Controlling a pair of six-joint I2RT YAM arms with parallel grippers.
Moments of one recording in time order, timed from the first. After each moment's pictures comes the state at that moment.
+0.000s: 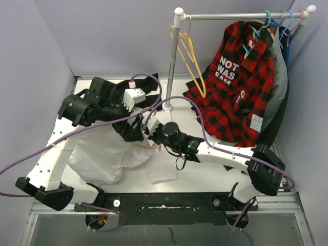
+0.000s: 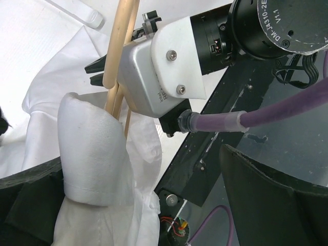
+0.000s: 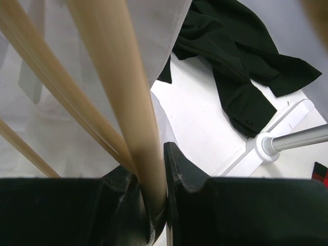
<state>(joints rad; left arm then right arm) -0.50 1.33 1.74 -1.34 0.55 0.19 1.01 1.51 0.95 0.25 0.12 -0.27</state>
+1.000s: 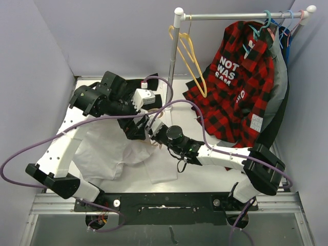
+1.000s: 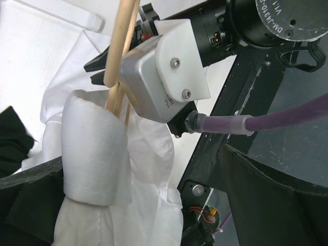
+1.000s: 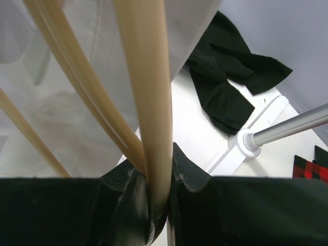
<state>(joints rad) -0.54 1.45 1.83 -1.41 0.52 0.37 1.00 1.52 0.84 0.43 0.19 -0.32</state>
